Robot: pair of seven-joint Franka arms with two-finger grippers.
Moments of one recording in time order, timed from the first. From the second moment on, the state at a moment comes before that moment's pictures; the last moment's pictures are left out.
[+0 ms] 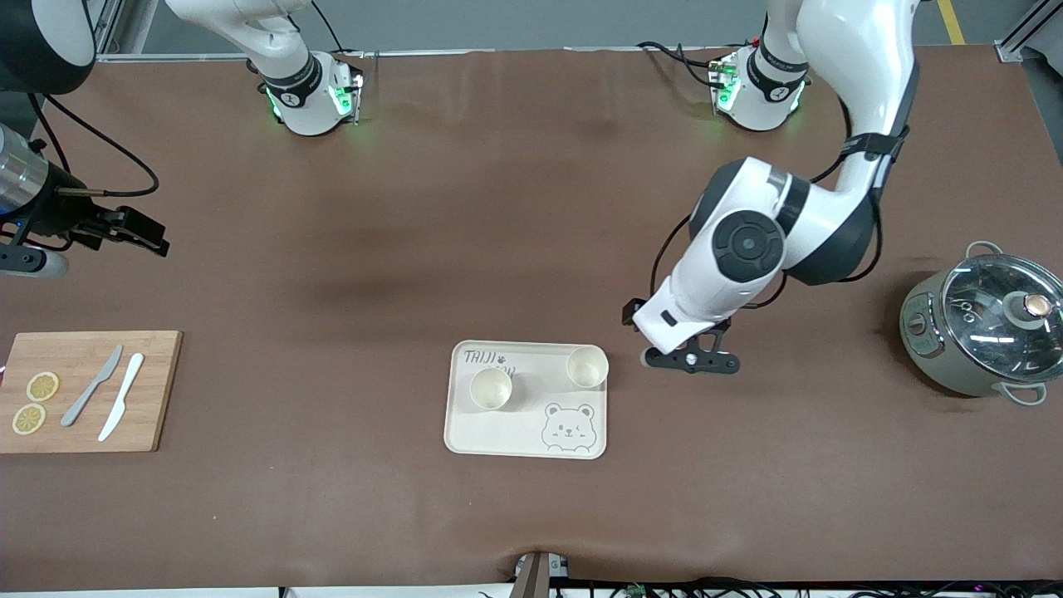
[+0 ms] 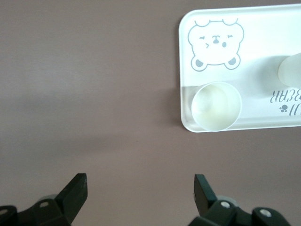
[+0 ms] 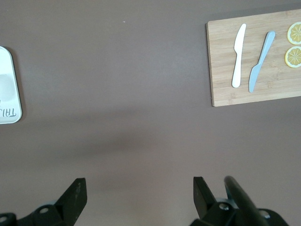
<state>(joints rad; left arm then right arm) -0.36 0.54 -0.16 -1.43 0.05 1.93 -0.41 0.16 -0.01 -0.16 -1.70 -0.01 1.67 0.11</state>
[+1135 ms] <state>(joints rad) -0.45 0.75 -0.15 -1.35 0.09 2.12 -0.48 0.16 -0.01 -0.16 -1.70 -0.01 1.67 0.11</state>
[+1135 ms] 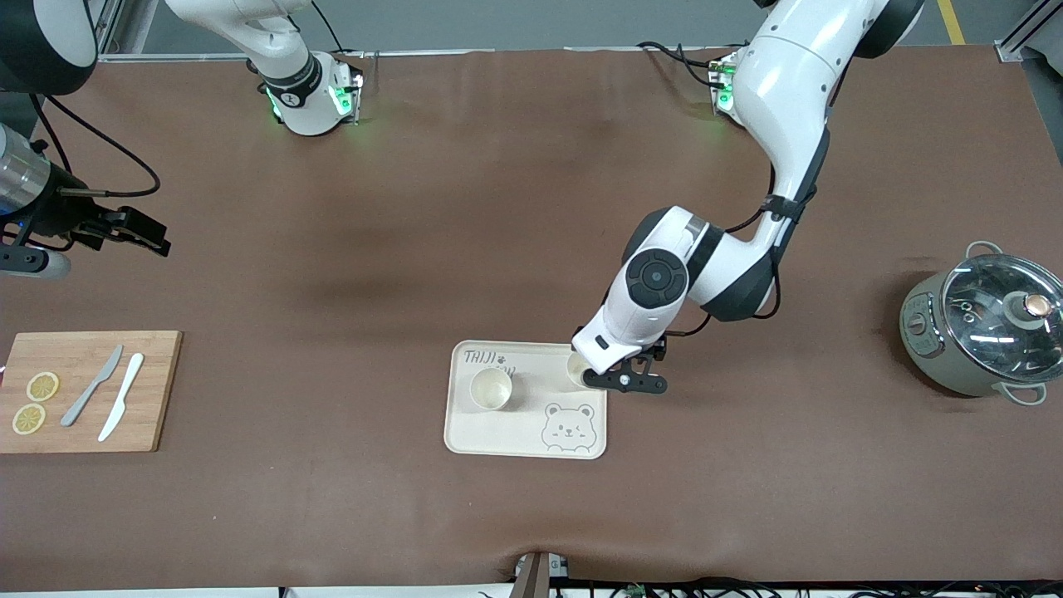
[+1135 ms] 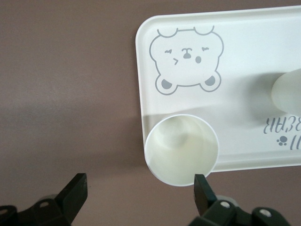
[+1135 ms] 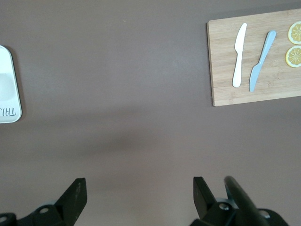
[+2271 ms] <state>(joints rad) -0.46 0.85 -0.11 -1.31 0.09 2.20 -0.48 0.16 -0.01 -0.16 -1.70 -0.01 1.67 0.11</state>
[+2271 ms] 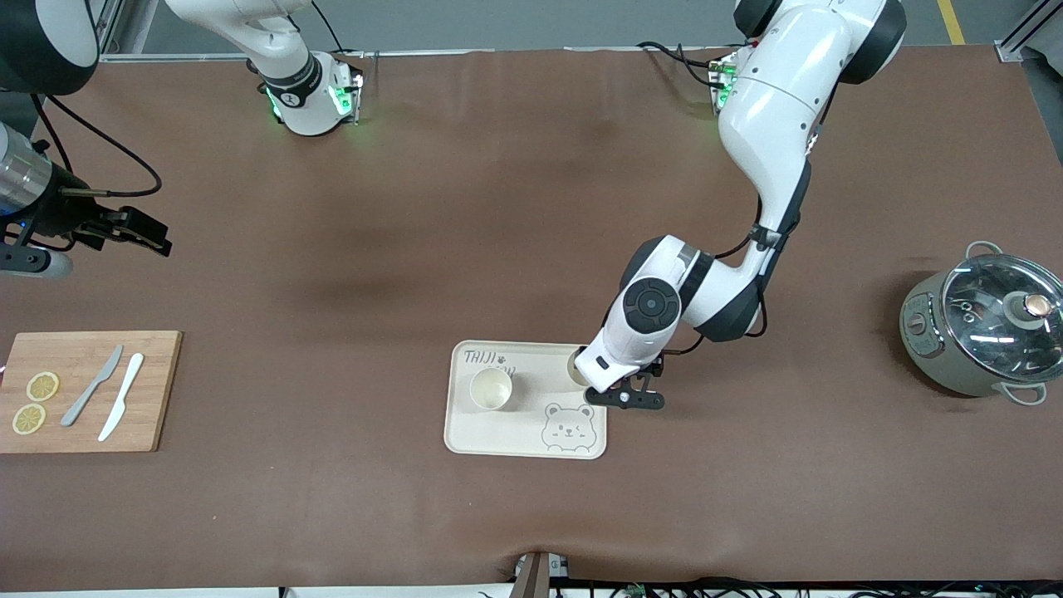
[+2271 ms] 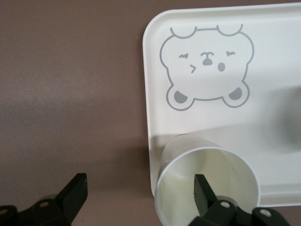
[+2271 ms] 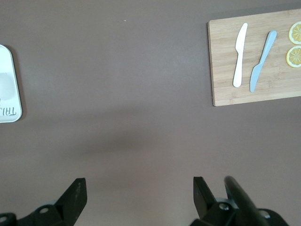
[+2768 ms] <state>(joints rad) -0.46 0.85 -0.11 -1.31 0.09 2.22 -0.50 0.16 -0.01 -0.16 -1.71 -0.01 1.67 0.11</state>
